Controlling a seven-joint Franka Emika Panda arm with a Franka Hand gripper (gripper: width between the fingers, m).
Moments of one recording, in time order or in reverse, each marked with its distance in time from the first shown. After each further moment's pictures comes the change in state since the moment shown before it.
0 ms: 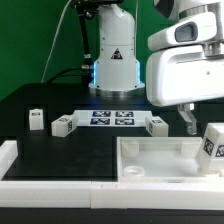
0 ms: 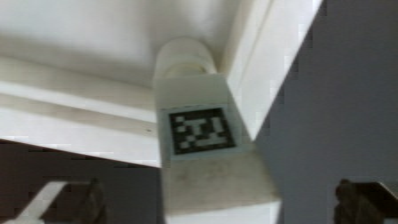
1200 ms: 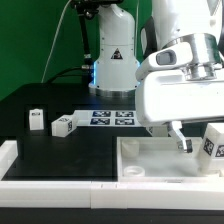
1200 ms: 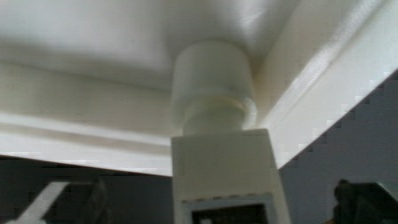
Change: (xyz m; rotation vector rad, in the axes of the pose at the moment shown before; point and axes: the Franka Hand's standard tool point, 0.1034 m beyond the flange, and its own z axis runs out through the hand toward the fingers) arm -0.015 0.003 0.032 -0.078 0.442 -0.009
